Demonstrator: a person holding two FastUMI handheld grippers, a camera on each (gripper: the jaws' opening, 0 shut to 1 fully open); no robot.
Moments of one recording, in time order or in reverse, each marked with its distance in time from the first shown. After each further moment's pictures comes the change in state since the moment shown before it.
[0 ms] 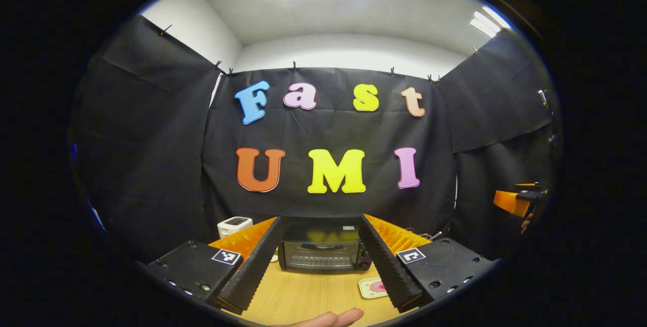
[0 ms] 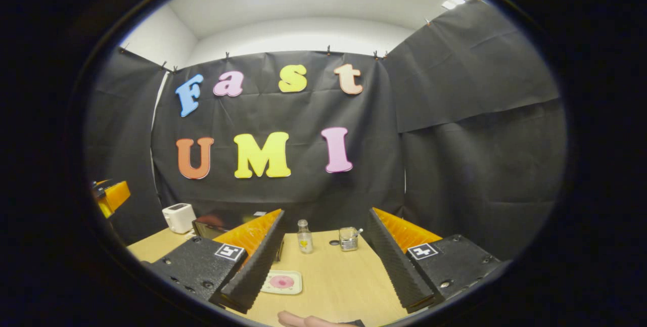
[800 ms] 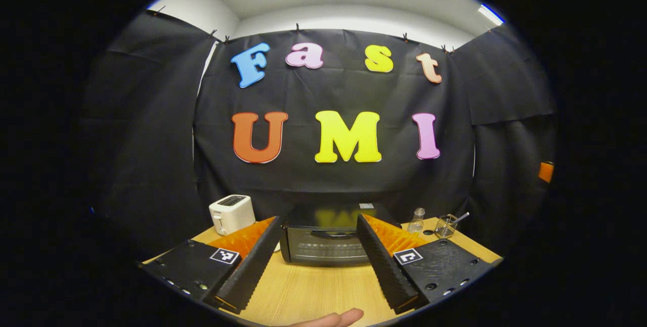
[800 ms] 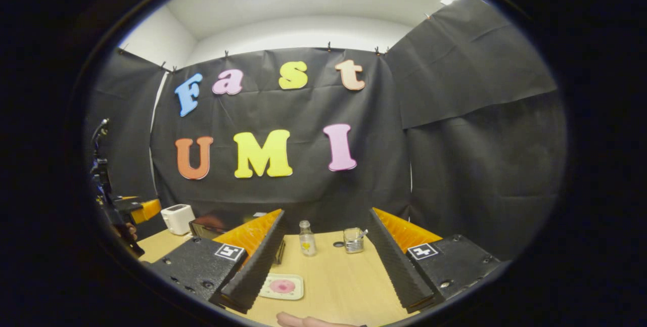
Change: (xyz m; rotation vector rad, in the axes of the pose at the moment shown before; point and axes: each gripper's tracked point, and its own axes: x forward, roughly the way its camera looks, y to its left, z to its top) left arm 0.131 0.028 -0.104 0.015 0.204 -0.002; right arm 0.043 0.003 -0.018 0.017 0.005 0.027
